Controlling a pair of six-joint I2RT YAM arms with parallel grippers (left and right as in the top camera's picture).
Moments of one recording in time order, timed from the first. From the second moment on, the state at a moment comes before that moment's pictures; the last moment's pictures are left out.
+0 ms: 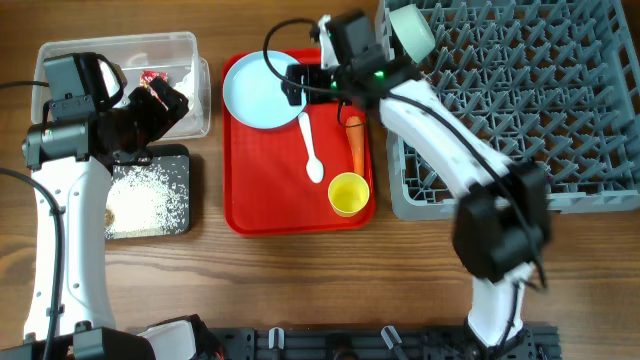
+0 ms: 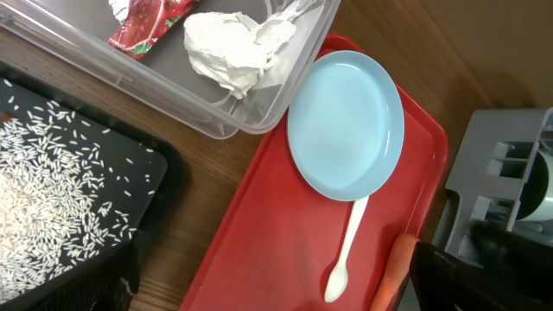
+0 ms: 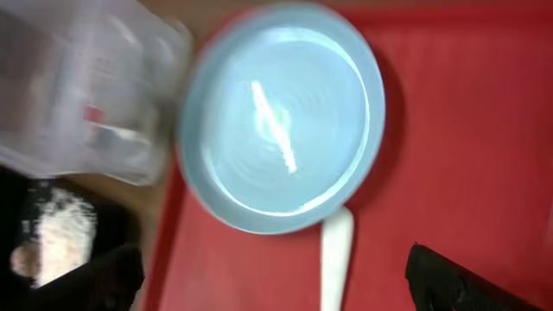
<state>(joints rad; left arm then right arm) 0.20 1.44 1.32 -0.90 0.26 -0.52 0.50 2.08 1.70 -0.52 -0.29 0.40</state>
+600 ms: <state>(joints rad) 0.20 1.44 1.32 -0.90 0.26 -0.52 0.59 2.26 1.69 -0.40 -0.14 0.64</state>
